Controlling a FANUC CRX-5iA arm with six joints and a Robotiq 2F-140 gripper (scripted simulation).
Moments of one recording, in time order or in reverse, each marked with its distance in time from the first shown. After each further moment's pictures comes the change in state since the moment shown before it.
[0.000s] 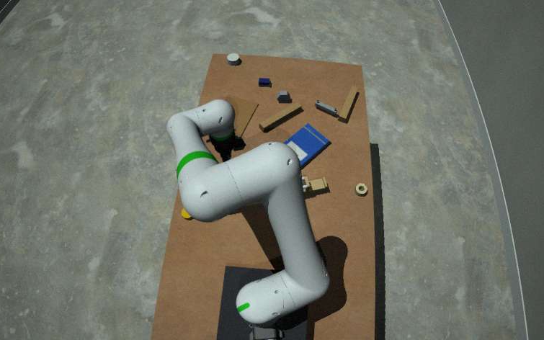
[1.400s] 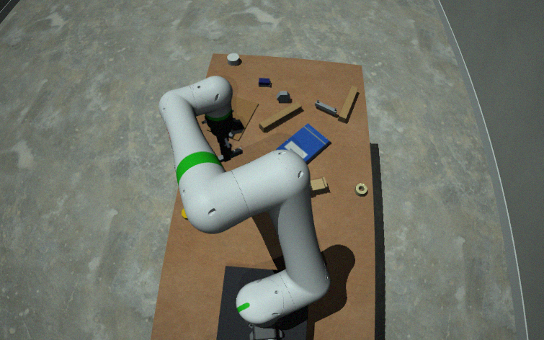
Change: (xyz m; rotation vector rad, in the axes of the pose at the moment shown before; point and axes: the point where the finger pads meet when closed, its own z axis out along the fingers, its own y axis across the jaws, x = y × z) arm 0.000 0.000 -0.114 0.000 0.000 0.000
